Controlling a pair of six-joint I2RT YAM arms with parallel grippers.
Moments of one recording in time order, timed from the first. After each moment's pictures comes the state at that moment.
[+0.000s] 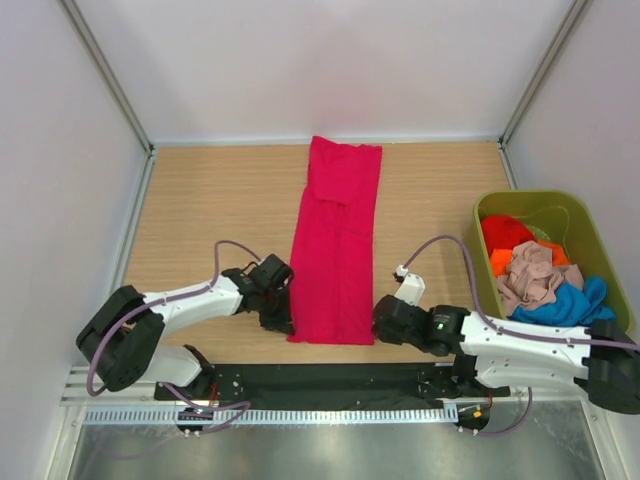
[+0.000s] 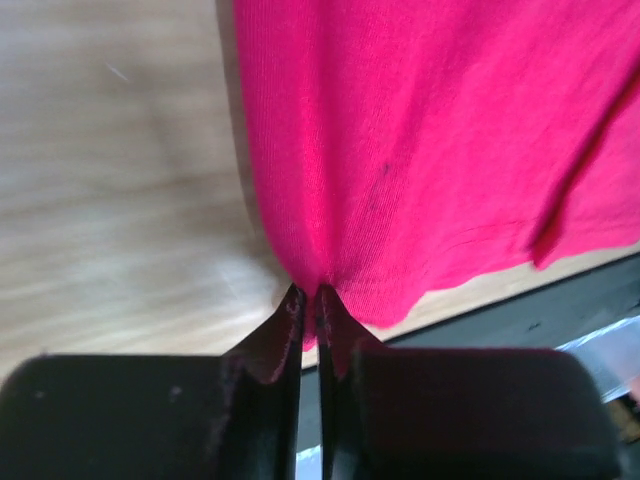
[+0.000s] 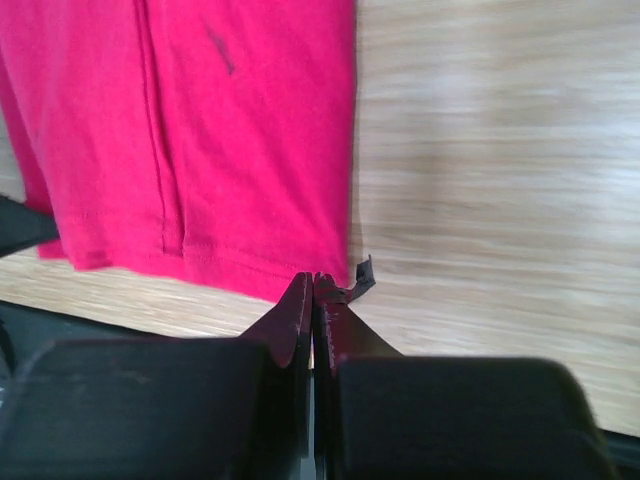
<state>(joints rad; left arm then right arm) -0.74 1.36 0.62 -0.48 0.20 -0.84 1.16 0.98 0.48 -0.51 0.38 1.23</state>
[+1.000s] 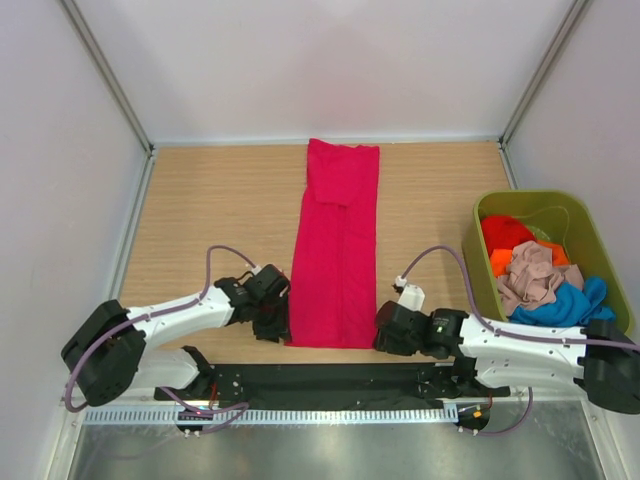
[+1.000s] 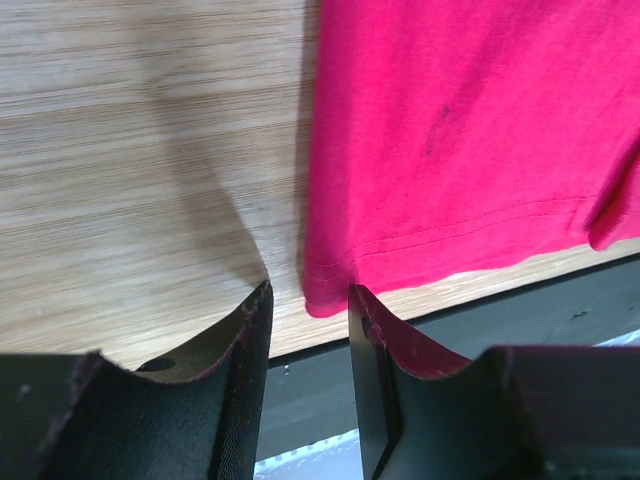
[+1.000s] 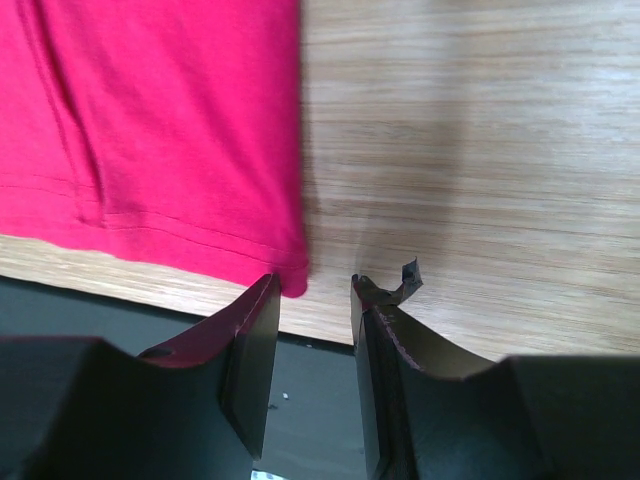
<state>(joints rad) -0.83 1.25 0.57 -0.55 0.12 -0.87 1.16 0.95 0.42 -0.58 0.25 1.24</state>
